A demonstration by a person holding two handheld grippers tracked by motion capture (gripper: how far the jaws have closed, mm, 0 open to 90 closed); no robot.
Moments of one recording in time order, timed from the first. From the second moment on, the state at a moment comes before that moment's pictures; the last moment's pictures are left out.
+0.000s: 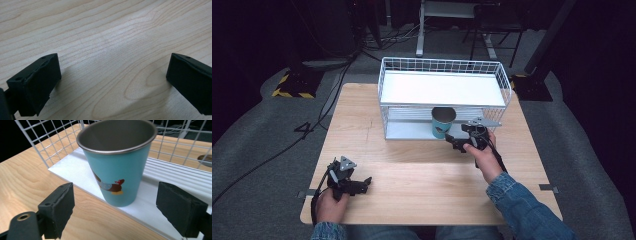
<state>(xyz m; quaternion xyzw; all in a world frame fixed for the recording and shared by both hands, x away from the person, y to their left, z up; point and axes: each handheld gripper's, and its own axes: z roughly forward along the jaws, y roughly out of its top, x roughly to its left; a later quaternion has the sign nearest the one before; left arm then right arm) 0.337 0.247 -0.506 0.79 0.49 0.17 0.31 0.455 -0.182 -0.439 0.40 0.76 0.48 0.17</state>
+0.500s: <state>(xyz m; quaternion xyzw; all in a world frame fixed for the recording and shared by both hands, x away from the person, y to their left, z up) 0.339 0.246 -0.506 0.79 0.49 0.18 0.31 0.416 -0.228 -0.418 0.35 0.78 0.48 0.17</state>
